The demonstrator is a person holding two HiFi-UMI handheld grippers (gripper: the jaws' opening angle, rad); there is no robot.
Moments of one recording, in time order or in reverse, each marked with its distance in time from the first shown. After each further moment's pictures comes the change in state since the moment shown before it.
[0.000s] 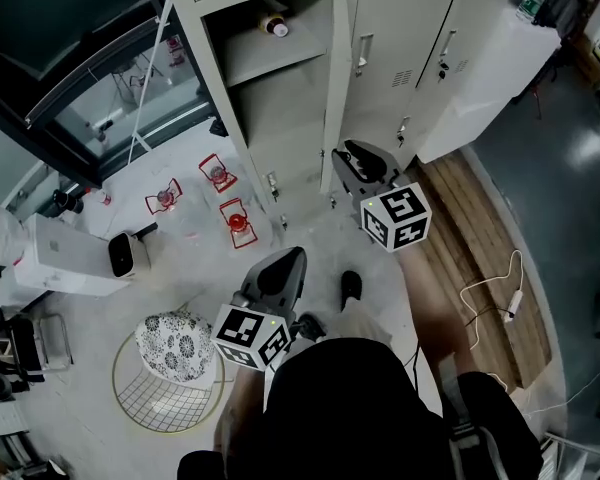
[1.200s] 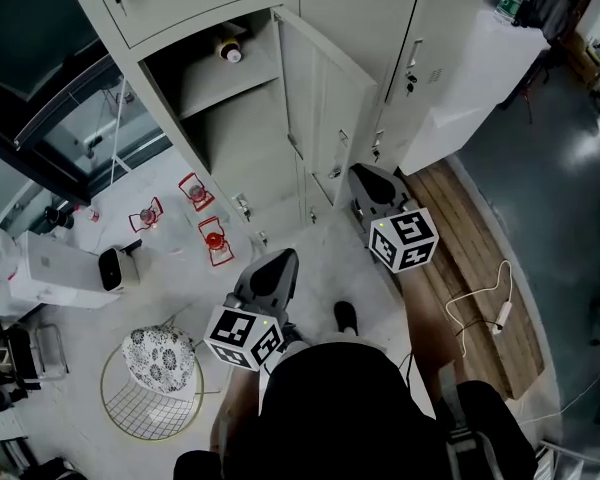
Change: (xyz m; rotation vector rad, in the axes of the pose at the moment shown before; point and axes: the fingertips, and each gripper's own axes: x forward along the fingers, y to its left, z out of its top) left arm 0.092 -0.048 0.011 0.011 -0.004 0.005; right arm -0.068 -0.116 -0.013 0.085 -0.012 -0.090
